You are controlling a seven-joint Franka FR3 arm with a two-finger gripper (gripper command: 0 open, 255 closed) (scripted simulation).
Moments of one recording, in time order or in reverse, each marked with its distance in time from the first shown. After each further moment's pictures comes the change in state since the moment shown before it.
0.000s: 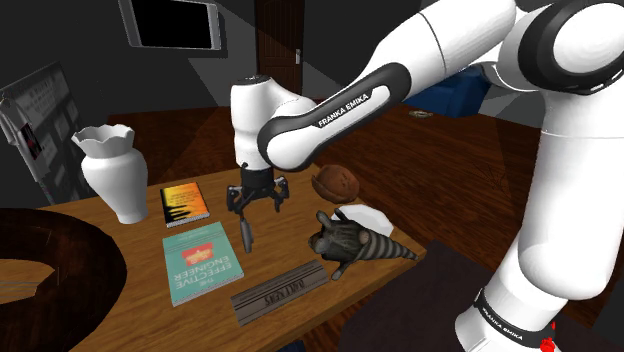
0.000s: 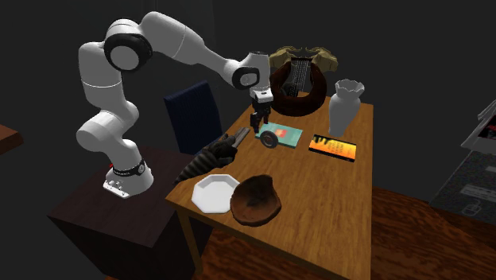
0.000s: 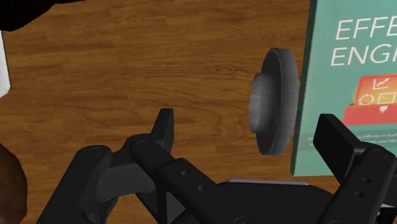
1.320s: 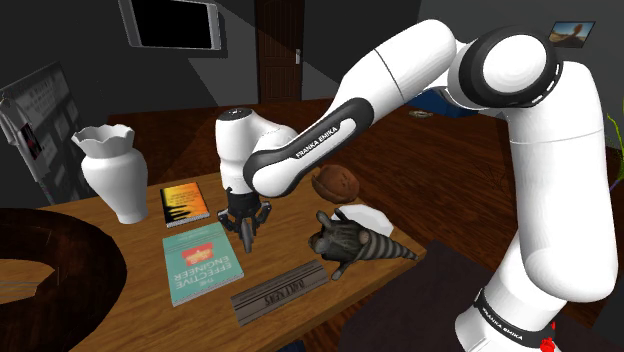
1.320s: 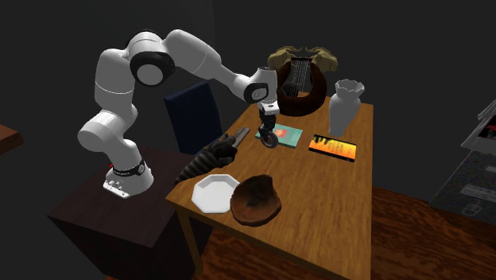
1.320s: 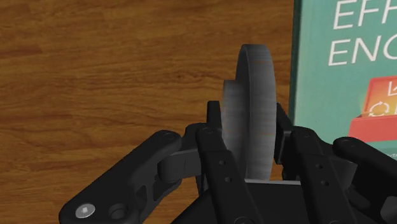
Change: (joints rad) arm 0.077 0.213 -0.057 0.118 -0.118 0.062 0.122
